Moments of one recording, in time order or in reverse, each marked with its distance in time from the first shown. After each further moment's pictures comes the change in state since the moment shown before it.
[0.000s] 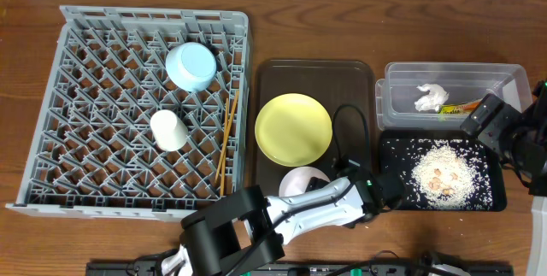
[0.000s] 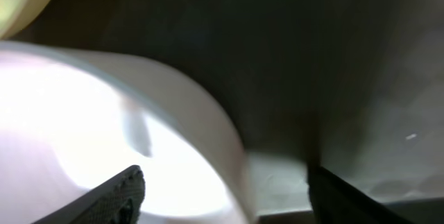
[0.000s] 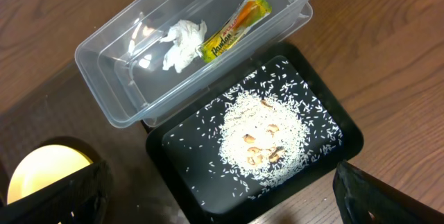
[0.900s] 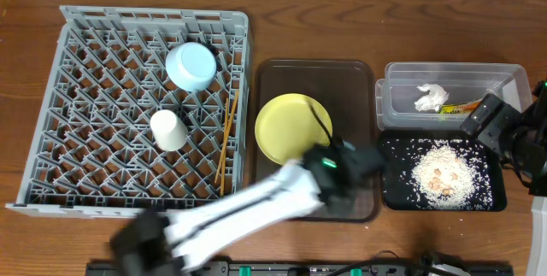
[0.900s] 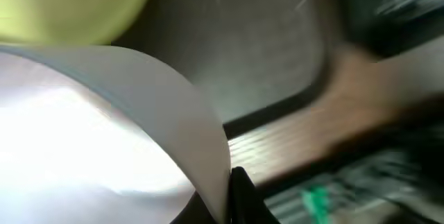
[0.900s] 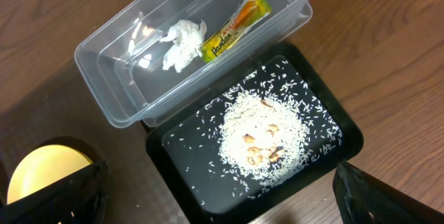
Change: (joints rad) left arm 0.138 -0.363 0.014 -0.081 0.243 0.144; right arm 0.000 0.000 0.000 0.000 0.000 0.000
